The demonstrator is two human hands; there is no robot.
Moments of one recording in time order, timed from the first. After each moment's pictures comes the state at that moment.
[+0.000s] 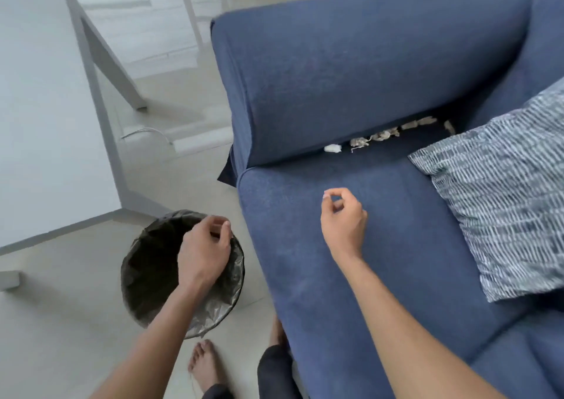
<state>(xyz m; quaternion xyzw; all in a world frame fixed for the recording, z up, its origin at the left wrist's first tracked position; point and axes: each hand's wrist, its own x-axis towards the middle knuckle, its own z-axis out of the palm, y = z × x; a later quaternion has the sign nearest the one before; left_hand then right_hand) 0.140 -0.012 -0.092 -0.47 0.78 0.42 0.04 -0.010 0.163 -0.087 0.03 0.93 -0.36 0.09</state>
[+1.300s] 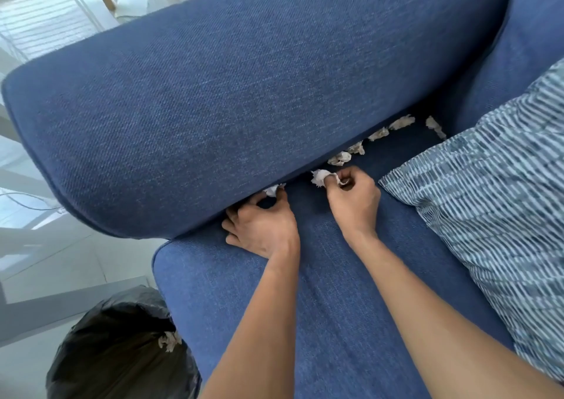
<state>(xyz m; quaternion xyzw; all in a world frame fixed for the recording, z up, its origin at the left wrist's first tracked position) -0.149 0.127 -0.133 -0.65 0.65 0.38 -0.08 -0.208 0.220 -0.144 0.10 0.88 -0.46 0.06</state>
